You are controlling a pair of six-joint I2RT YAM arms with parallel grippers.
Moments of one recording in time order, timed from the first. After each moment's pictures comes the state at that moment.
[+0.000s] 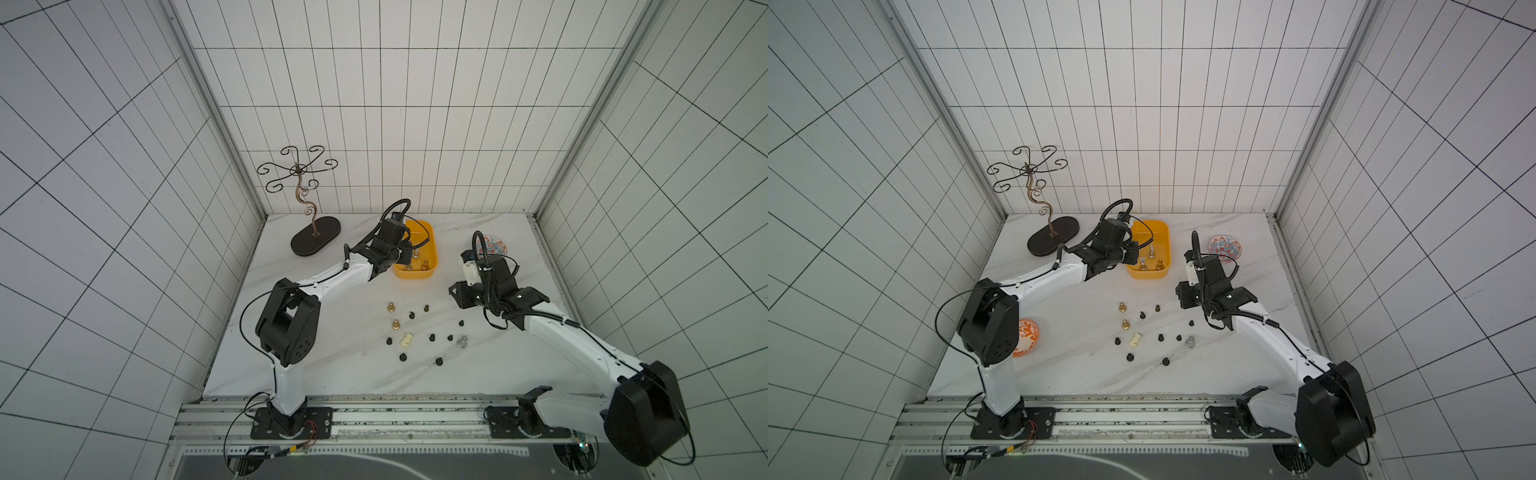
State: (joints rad) left arm -0.59 1.93 1.54 -0.27 -0.06 -0.33; right arm 0.44 1.23 0.85 -0.40 -0.11 0.21
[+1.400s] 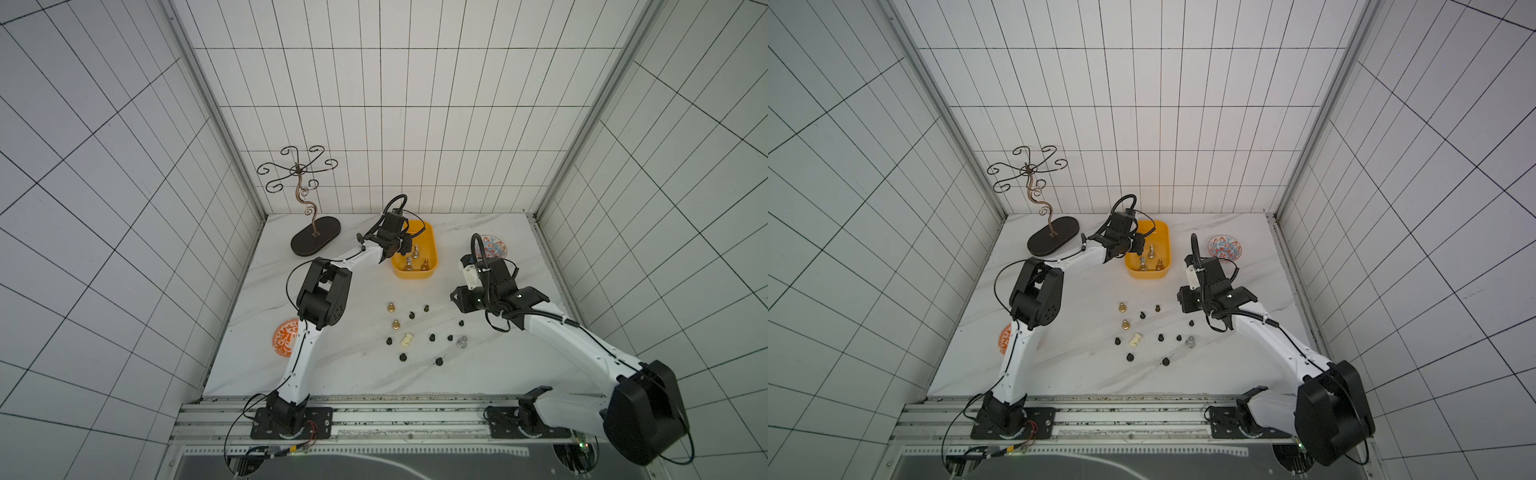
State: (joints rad) left arm -0.50 2.33 1.87 -0.22 0.05 -0.36; right arm 0.44 1.23 0.85 -0.47 -0.13 0.20
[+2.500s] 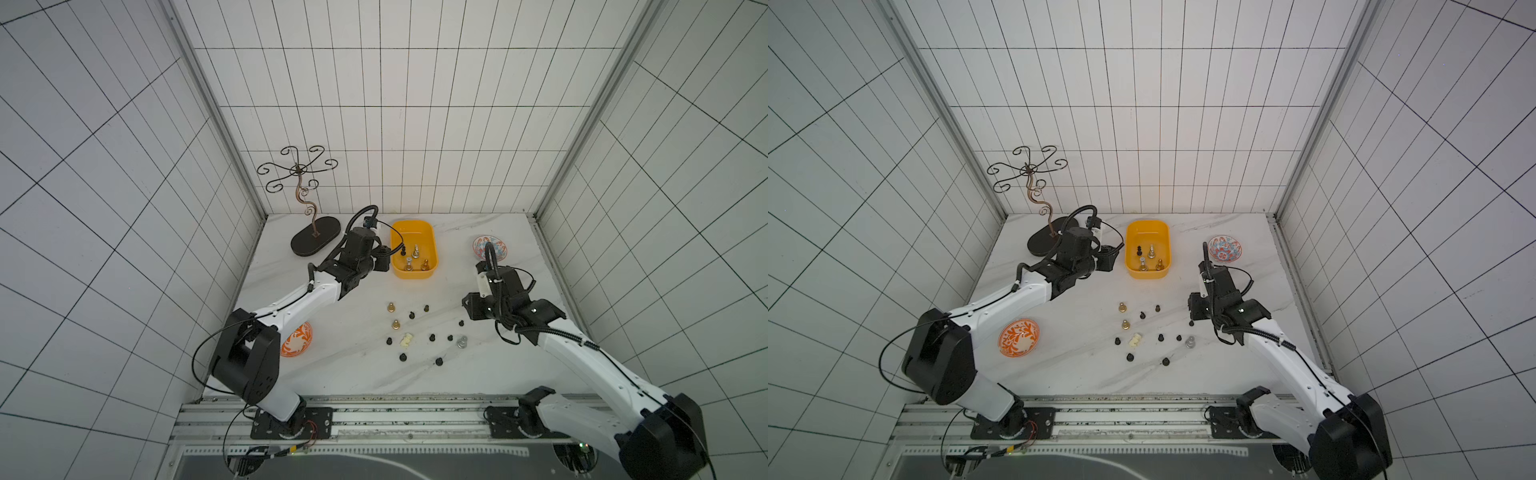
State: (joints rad) left arm -0.52 1.54 1.12 -0.14 0.02 -0.36; right arm 0.43 1.07 0.76 -0.55 -0.02 0.33
